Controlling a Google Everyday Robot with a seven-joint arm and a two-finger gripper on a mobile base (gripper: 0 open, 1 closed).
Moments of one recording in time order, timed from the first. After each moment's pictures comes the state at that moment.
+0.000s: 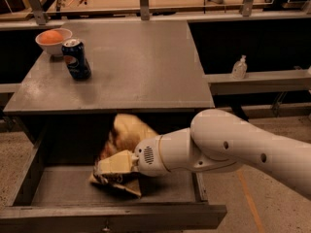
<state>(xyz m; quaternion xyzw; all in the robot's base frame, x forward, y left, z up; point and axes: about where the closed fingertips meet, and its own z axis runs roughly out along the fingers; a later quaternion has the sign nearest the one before) 0.404 0.097 0.774 -0.19 0.85 0.46 0.17</state>
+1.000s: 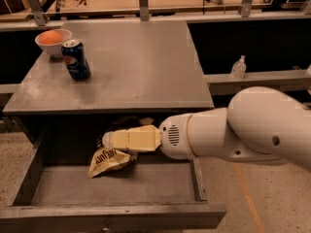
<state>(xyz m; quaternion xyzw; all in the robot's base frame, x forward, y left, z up) 0.421 0.036 0.847 -0.14 0.87 0.40 0.25</state>
